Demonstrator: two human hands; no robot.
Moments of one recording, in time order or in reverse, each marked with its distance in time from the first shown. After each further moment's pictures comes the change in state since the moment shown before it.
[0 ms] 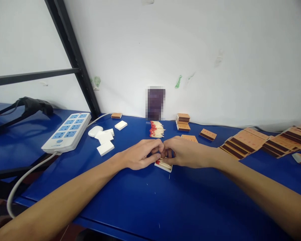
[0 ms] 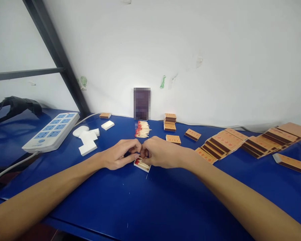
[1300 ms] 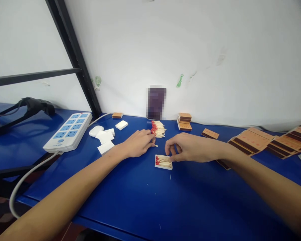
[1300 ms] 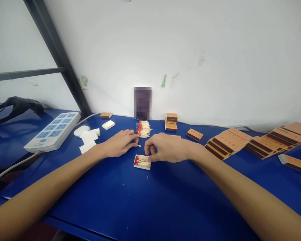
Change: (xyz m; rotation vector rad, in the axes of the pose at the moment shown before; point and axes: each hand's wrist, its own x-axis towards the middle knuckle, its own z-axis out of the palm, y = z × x) left_hand 0.008 -0.029 -0.009 0.487 -0.138 -0.324; right_hand -0.004 0.015 -0.016 -0.034 -0.060 0.080
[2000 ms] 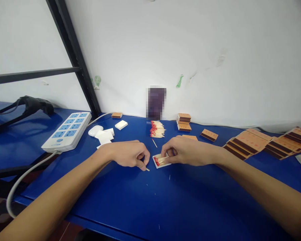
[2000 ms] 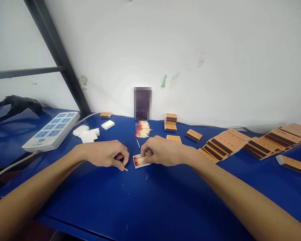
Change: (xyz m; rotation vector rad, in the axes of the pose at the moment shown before) left_hand -0.030 0.014 -0.040 -0.357 -0.420 0.082; right_hand 0.005 -0.009 0.010 0.041 0.010 -0.052
